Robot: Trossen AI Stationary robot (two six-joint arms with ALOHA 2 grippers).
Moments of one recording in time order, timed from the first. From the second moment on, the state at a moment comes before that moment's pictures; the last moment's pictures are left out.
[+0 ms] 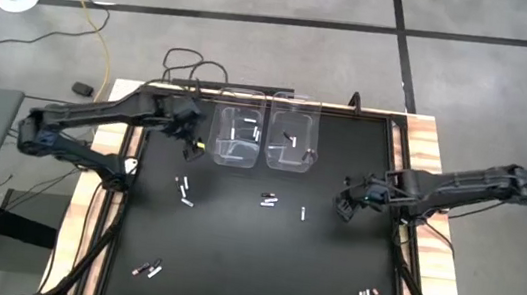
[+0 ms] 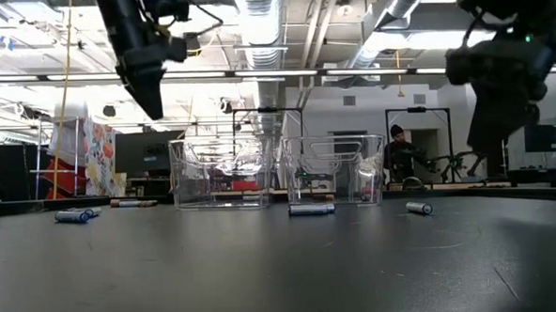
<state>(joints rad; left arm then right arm) 0.40 1.23 1.09 -0.99 -0.24 -0.04 0.08 0.89 0.52 -0.64 0.19 0.81</state>
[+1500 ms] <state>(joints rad) 1.01 1.66 1.06 -0.88 -0.18 0.41 0.08 1.20 0.39 -0.15 0.18 0.68</state>
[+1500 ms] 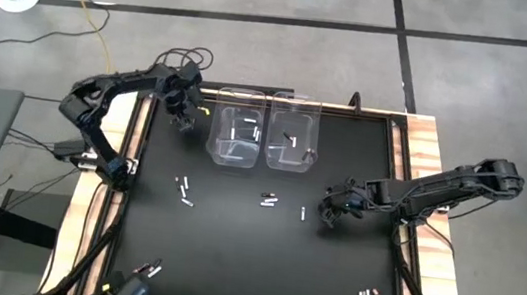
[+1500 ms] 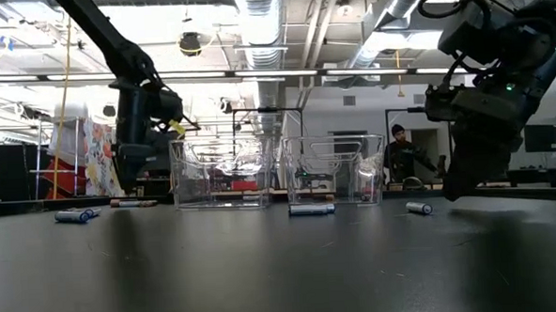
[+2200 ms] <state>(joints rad) 1.10 1.70 1.06 -0.82 -0.11 0.56 0.08 1.20 0.39 -0.13 0.18 0.68</state>
